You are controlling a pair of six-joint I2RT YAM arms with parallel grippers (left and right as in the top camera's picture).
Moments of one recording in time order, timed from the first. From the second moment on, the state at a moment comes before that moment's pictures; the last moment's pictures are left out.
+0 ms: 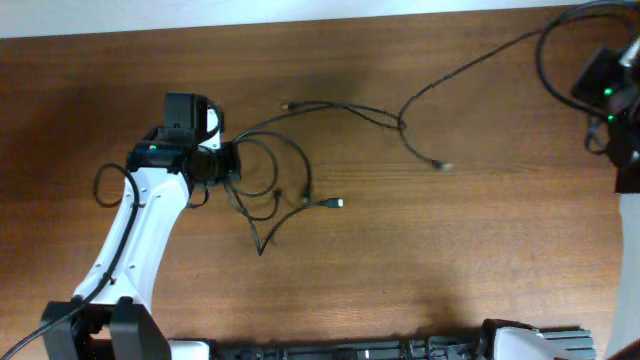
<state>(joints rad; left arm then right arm) -0.09 1.54 1.17 -0.80 0.05 -0.21 -0.22 1.33 1.68 -0.94 0.29 0.24</state>
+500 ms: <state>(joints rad) -0.09 1.54 1.17 -0.73 0.04 -0.35 -0.42 1.33 1.68 -1.05 0.19 0.39</state>
